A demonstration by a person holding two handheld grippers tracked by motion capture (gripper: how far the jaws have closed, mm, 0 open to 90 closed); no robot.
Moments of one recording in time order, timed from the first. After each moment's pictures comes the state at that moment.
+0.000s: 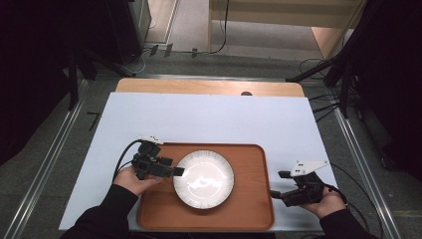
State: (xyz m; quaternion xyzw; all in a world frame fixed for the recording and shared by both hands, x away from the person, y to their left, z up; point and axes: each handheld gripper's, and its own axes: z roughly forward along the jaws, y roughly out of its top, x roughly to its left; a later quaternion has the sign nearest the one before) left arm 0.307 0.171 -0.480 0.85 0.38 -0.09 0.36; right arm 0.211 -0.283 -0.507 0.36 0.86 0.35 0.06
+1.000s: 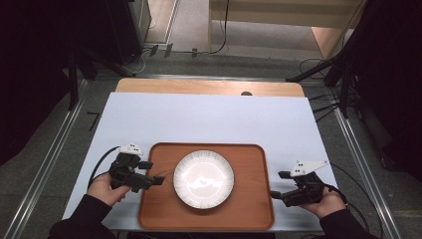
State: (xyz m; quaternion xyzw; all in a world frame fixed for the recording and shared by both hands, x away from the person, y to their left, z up) left arm 0.281 0.220 -0.469 0.87 0.35 -0.02 0.35; right arm 0.211 -0.283 -0.508 0.36 0.86 0.35 0.06
